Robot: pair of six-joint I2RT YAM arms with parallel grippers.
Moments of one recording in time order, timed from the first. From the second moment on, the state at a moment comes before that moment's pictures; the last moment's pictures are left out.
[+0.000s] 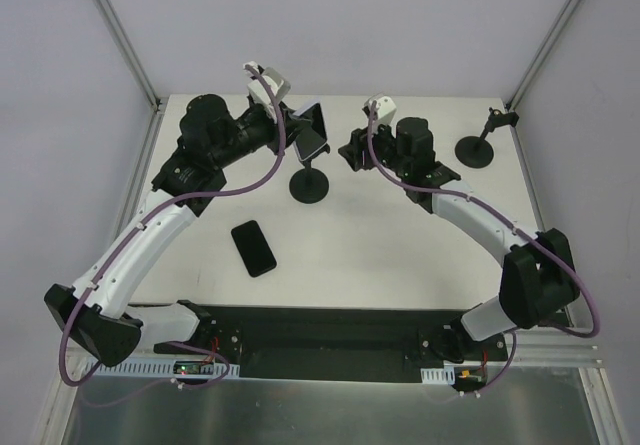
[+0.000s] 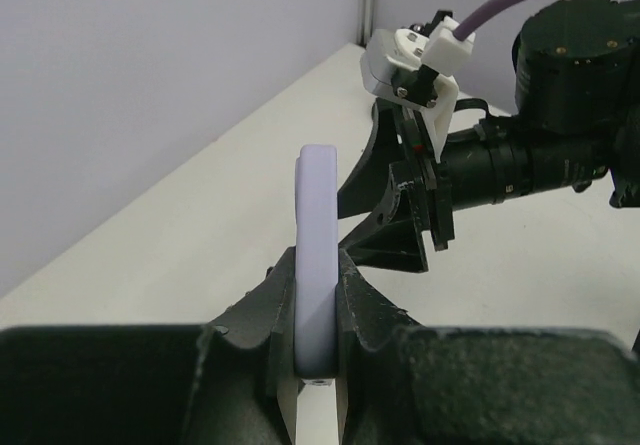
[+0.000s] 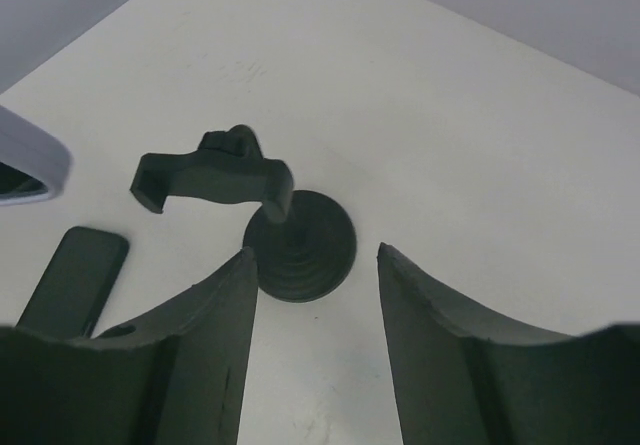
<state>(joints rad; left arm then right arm) -0.53 1.22 1.36 -0.15 0.36 0.01 0.53 1.47 1.10 0.14 -0.21 0.04</state>
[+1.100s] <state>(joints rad) -0.39 1.24 1.29 -0.18 0.50 -0.03 0.55 1.71 1.29 0.08 -0.44 0.01</state>
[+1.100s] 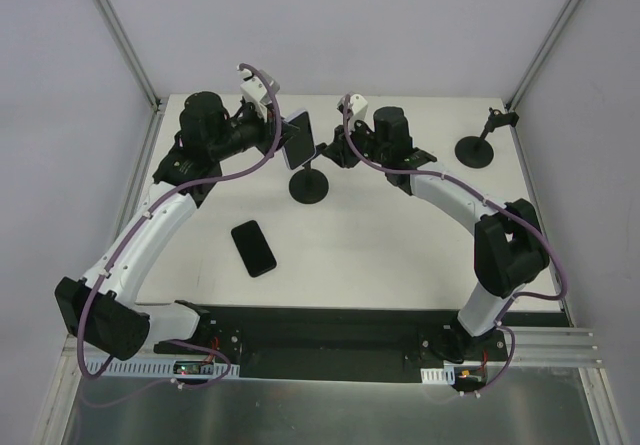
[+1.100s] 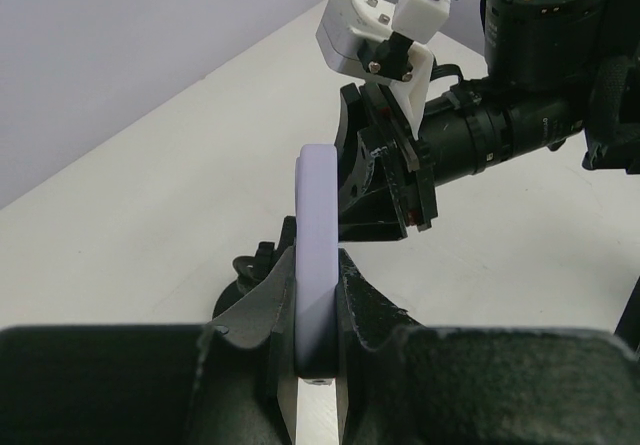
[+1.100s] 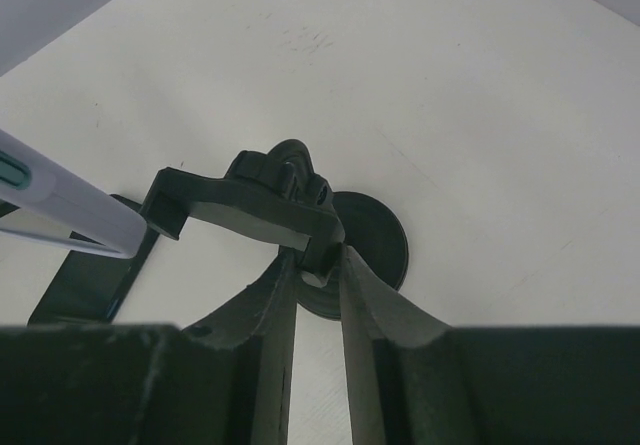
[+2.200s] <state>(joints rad) -0.40 1.66 1.31 0.07 1.16 0.17 0.52 1.71 1.29 0.08 -0.47 -0.03</state>
